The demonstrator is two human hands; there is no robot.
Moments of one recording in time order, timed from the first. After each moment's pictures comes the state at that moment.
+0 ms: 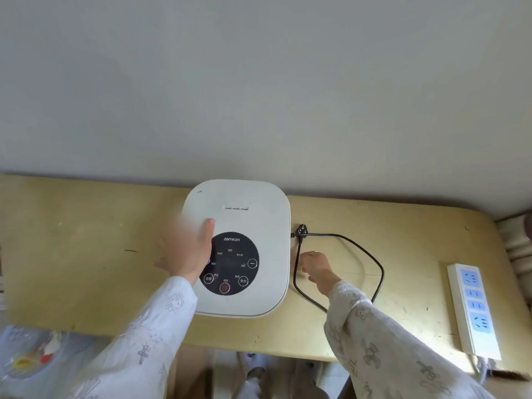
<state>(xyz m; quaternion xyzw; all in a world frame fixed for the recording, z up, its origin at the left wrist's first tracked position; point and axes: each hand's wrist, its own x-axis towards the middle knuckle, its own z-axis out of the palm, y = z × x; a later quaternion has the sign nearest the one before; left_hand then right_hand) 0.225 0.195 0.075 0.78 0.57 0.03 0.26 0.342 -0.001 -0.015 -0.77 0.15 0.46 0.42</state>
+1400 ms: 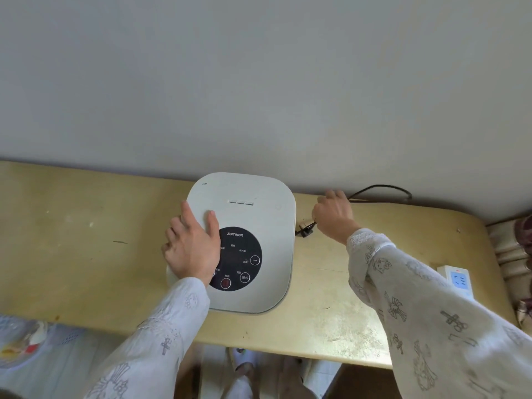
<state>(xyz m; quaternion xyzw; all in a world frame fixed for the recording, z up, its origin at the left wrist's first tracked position) 0.237 0.161 0.064 0.83 0.53 0.10 0.16 0.438 0.001 0.034 -0.87 -0.42 0.10 -0.22</state>
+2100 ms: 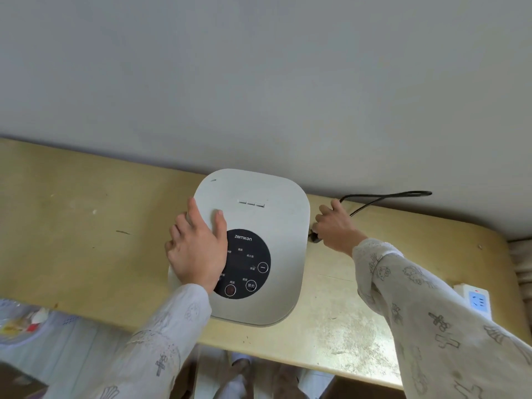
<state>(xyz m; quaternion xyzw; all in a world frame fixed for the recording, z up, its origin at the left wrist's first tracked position) 0.237 0.163 0.055 0.82 0.54 0.11 0.14 0.447 0.004 -0.013 -0.76 -0.57 0.10 -0.30</state>
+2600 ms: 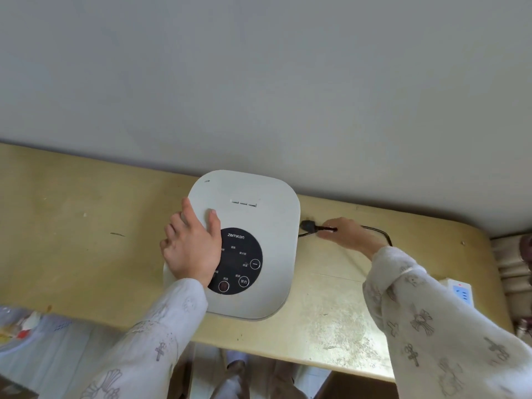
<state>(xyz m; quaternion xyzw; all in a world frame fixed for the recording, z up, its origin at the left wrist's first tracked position) 0.239 0.163 0.053 0.83 0.53 0.11 0.13 0.453 -0.035 0.008 -0.88 -0.25 0.37 0.15</state>
